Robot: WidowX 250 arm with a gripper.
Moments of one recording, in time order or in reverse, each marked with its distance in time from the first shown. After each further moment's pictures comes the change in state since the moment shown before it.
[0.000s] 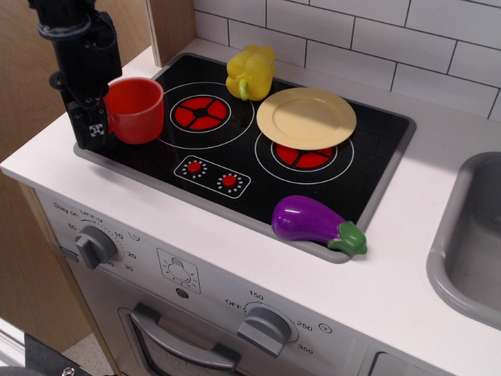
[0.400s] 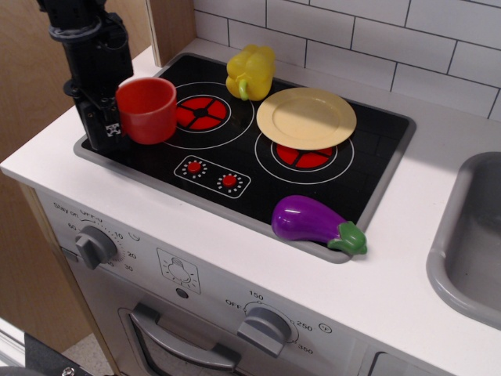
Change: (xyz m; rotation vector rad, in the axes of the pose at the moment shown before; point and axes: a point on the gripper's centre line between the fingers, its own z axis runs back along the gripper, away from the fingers) arm 0.012 -0.010 0.001 -0.043 -0.031 0.061
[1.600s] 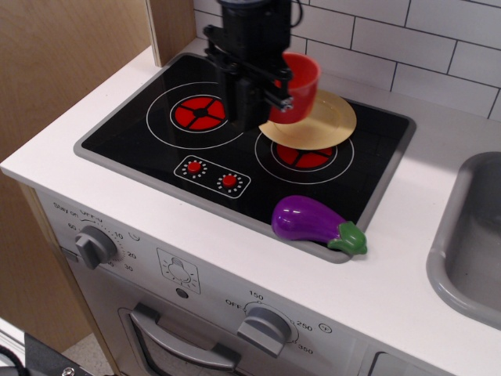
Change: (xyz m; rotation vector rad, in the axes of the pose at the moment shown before) arm 0.106 -0.085 0.032 -0.001 -0.017 0.145
